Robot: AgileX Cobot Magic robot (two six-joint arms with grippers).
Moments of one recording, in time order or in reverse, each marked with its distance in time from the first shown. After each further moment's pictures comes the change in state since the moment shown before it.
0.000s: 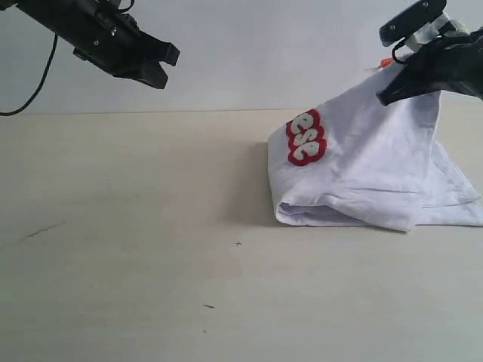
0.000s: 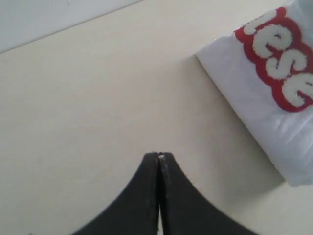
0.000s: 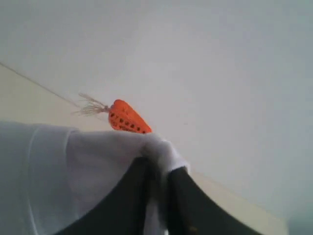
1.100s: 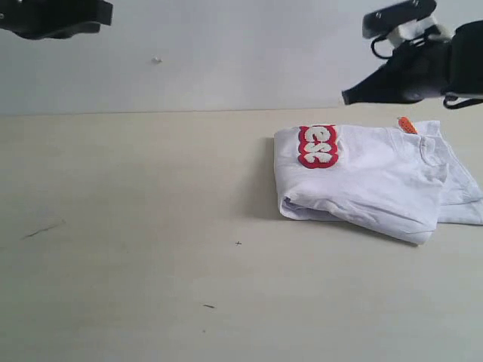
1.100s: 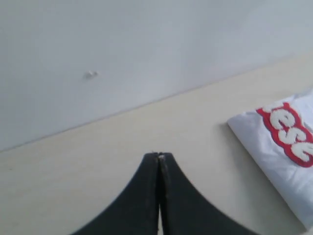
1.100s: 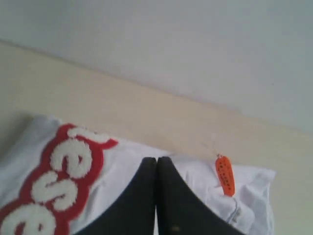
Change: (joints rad) left arm 0.015 -0.519 0.533 -0.023 -0.473 0.059; right arm 0.125 -0.152 0.077 1.025 0.140 -0.639
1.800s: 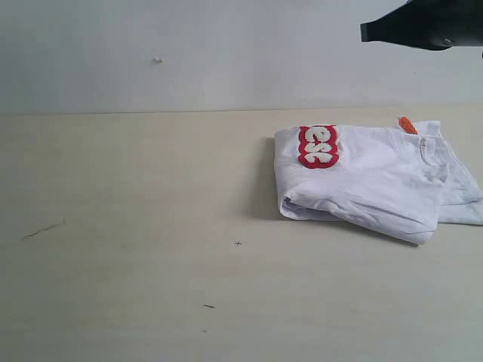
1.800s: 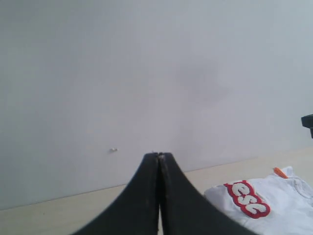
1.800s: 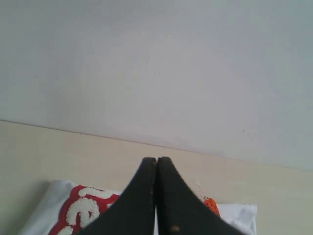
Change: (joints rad) left arm 0.000 -0.915 0.544 -0.053 -0.114 -0.027; right arm 0.000 -0.170 0.000 0.000 0.002 0.089
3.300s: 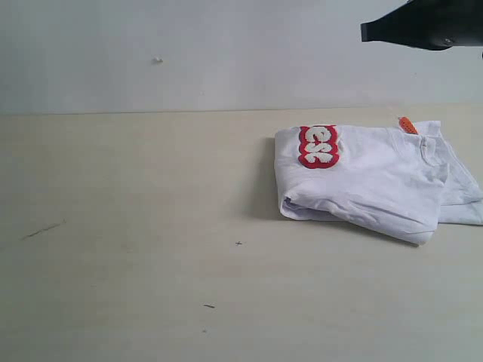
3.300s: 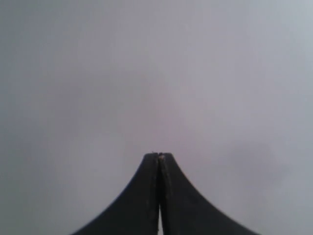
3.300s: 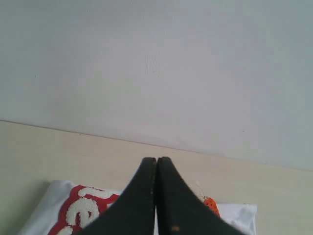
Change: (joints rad) left arm 0.098 -0.532 0.381 0.703 -0.331 -0.551; right arm 0.000 0.000 0.000 0.000 0.000 0.000
